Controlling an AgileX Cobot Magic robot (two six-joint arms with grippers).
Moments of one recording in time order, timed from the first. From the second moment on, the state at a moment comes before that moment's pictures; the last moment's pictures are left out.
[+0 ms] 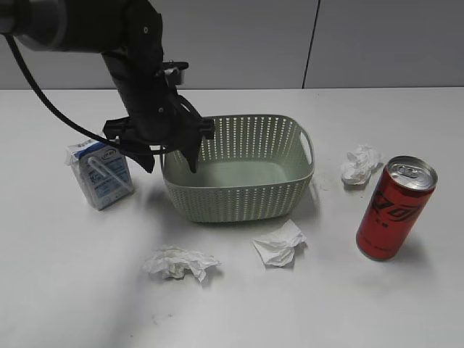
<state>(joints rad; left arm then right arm) -0.54 2.10 -1.60 -0.15 0.96 -0.34 0.01 -0.01 -0.50 -0.06 1.04 -0.06</state>
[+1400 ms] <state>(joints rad) -0.53 2.09 -1.60 -0.18 0.96 -0.51 0.01 -0.01 -0.50 -0.06 1.04 -0.06</state>
